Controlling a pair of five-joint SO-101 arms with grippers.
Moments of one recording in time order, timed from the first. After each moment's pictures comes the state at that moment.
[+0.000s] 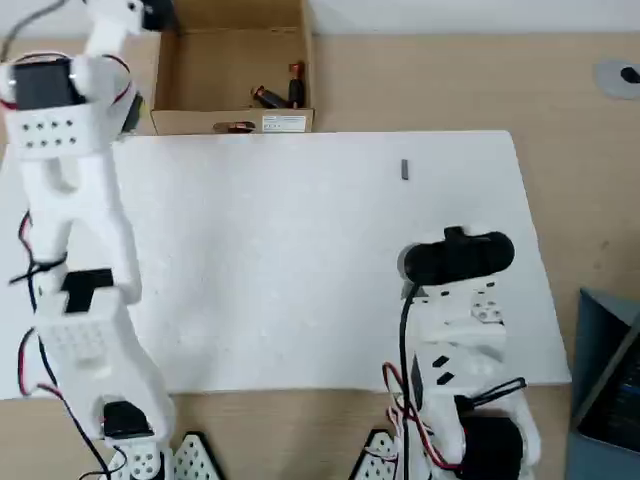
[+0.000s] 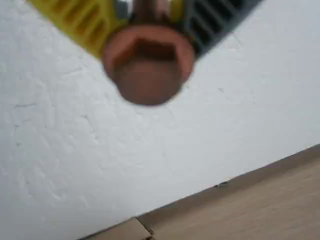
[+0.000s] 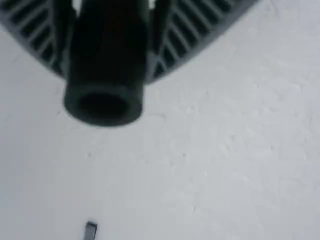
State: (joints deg) left arm -10.2 22.5 -60.7 100.1 -37.3; right arm -2.6 -102.5 66.3 76.4 -1.3
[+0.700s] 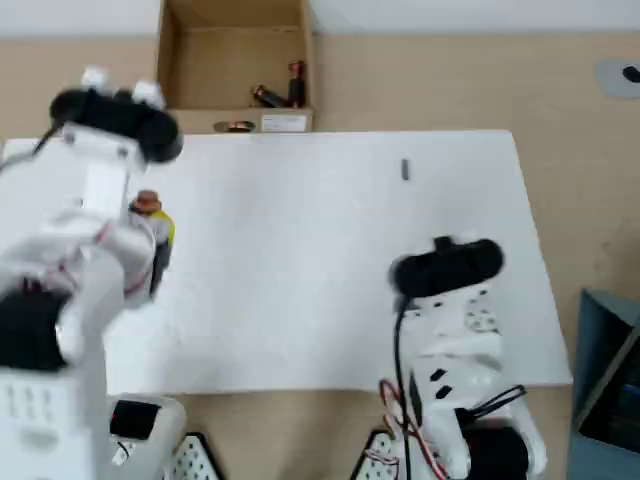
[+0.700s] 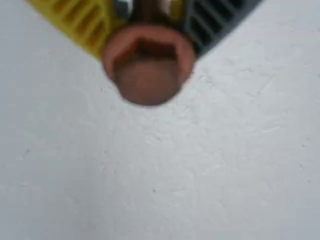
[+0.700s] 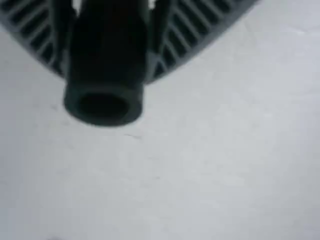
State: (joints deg) left arm 2.4 -52.6 13.5 89.6 -18.2; right arm -8.5 -103.0 63.9 82.1 -1.3
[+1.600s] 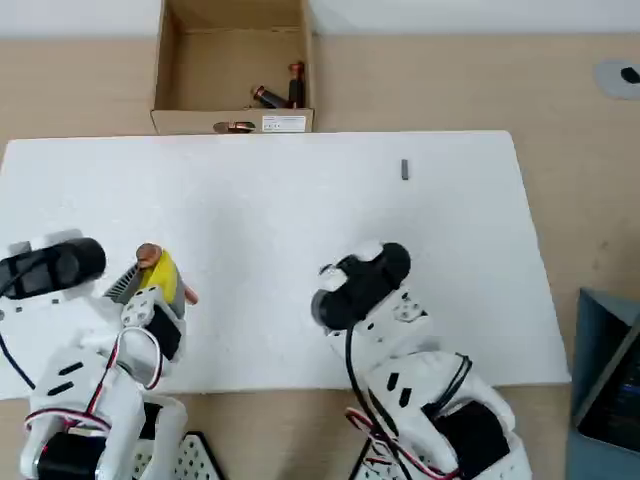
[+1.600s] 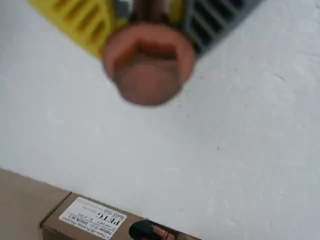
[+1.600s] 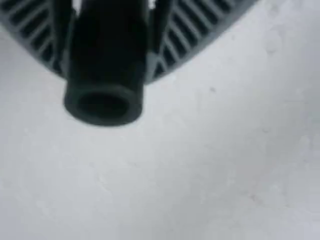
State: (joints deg) left arm 3.2 -103.9 61.2 71.9 16.2; right arm -35.6 -103.1 72.5 69.2 -2.6
